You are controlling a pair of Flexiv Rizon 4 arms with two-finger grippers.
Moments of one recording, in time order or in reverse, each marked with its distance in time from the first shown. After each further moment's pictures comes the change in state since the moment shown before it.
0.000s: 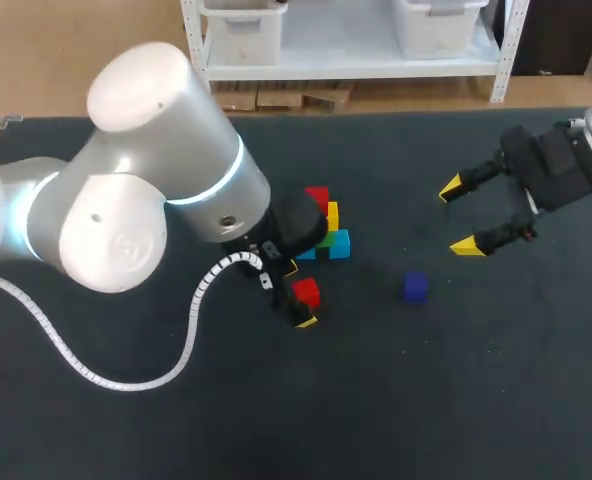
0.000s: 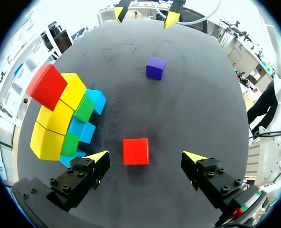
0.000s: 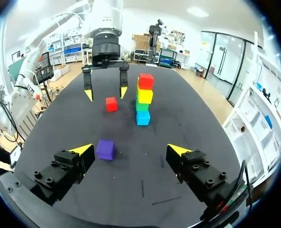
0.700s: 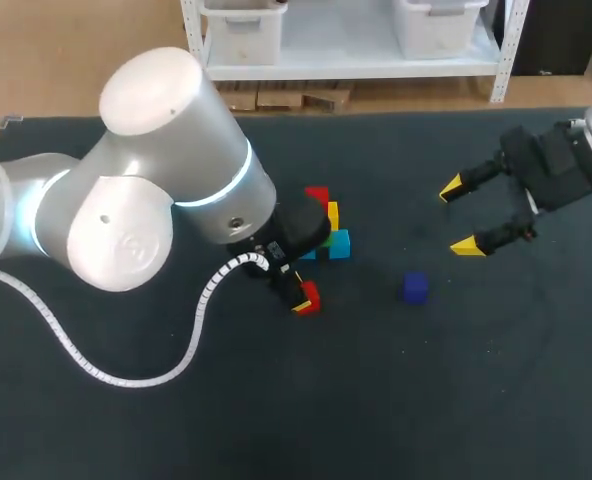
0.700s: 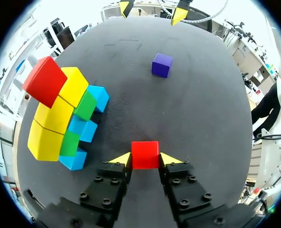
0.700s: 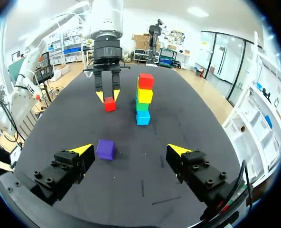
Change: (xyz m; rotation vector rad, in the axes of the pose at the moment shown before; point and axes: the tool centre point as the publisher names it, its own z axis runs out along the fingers) left arm 0.002 0.005 0.005 -0.015 0.023 -0.020; right arm 0.000 0.000 0.000 0.000 0.000 0.000
